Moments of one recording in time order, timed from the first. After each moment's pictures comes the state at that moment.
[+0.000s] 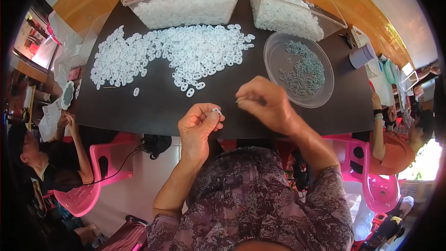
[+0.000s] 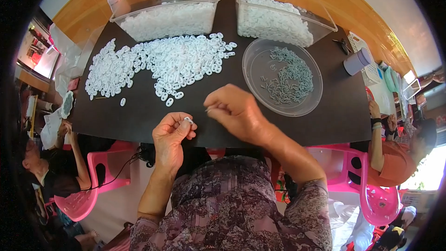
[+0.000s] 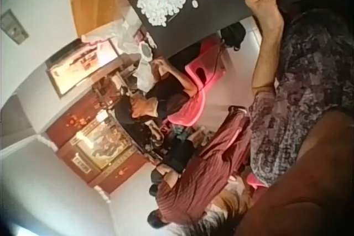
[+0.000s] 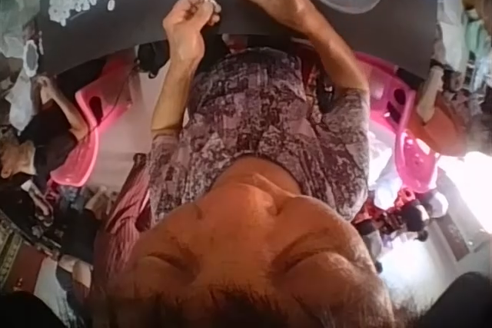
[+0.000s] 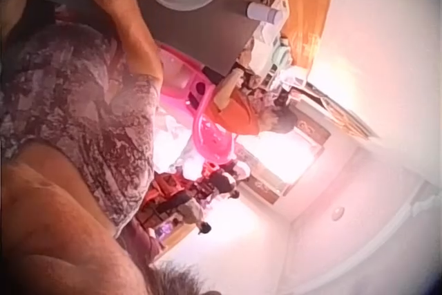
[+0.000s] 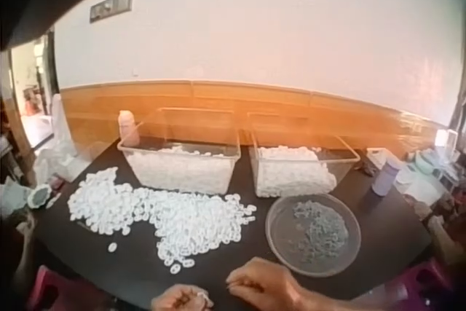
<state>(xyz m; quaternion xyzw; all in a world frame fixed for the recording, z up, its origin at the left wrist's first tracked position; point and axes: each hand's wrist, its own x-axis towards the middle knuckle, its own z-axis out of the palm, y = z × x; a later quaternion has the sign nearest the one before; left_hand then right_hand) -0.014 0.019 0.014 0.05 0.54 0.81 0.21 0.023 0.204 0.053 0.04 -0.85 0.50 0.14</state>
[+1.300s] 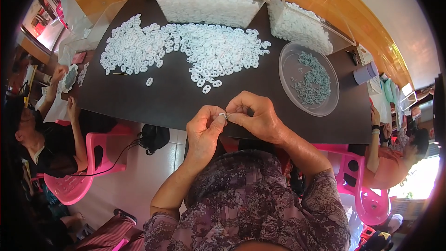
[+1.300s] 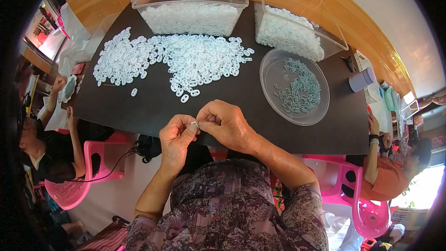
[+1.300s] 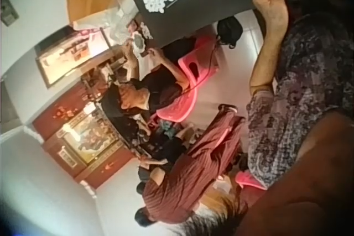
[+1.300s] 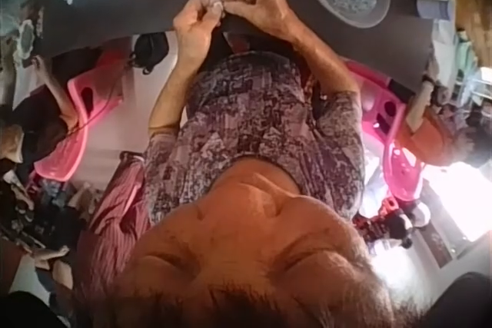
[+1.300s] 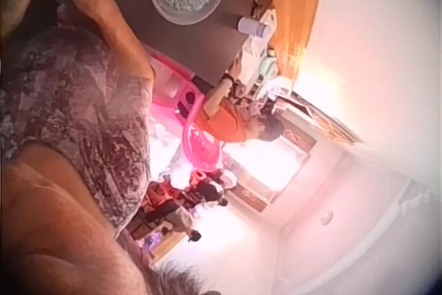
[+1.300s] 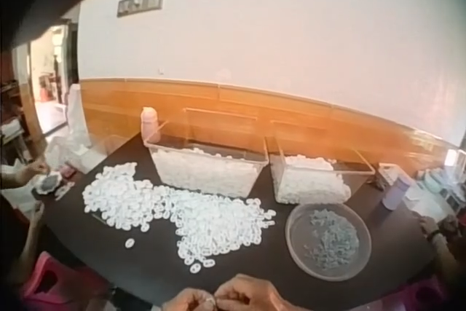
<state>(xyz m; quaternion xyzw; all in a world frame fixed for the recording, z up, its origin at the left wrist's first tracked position) -0.010 -0.006 0.005 0.12 0.60 0.77 0.17 0.012 0.157 0.044 0.05 -0.81 0.58 0.01</state>
